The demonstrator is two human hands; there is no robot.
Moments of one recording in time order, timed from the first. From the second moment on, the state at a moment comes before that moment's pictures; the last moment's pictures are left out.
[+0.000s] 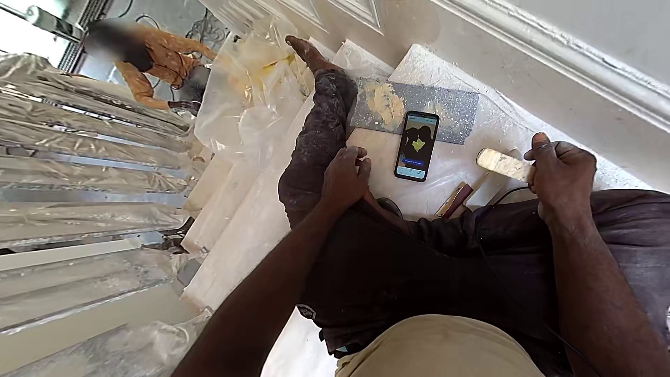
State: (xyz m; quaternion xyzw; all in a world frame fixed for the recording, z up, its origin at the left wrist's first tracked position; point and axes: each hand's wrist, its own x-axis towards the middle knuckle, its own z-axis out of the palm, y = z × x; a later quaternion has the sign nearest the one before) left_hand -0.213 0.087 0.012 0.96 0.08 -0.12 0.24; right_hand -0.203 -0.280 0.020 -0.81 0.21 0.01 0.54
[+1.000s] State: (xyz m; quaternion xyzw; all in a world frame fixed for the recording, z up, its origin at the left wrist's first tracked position) left_hand -0.167 0.041 -0.022 0.91 0.14 -0.14 0.36; right_hand -0.202 -0.258 0.012 -0.88 0.13 0.11 0.45
